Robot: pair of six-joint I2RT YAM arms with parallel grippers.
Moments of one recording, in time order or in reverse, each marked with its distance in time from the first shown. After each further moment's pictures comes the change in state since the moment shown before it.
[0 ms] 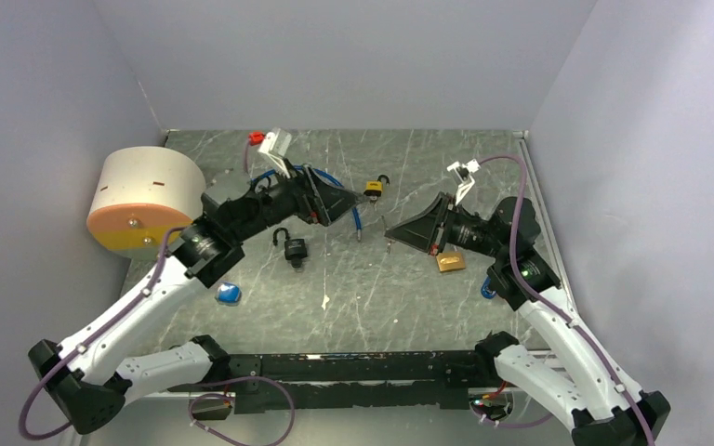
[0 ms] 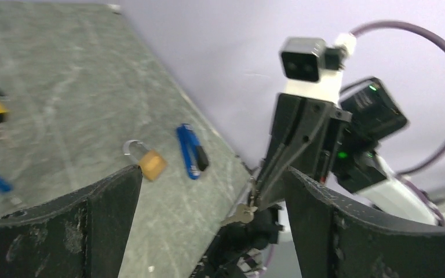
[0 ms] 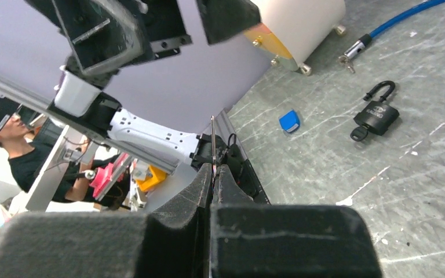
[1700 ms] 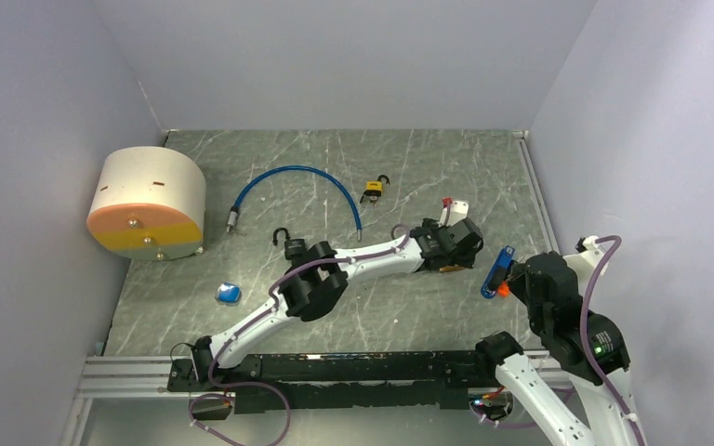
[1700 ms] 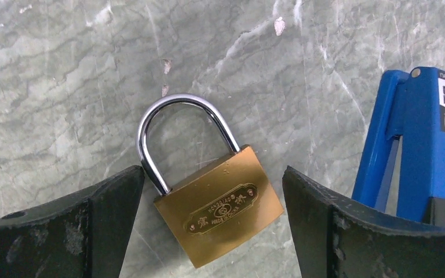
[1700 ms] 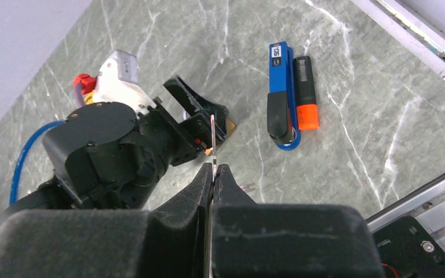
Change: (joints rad) left arm -0.437 1.516 1.190 -0.563 -0.727 -0.046; right arm -0.047 -0.367 0.164 -1.252 1.425 0.125
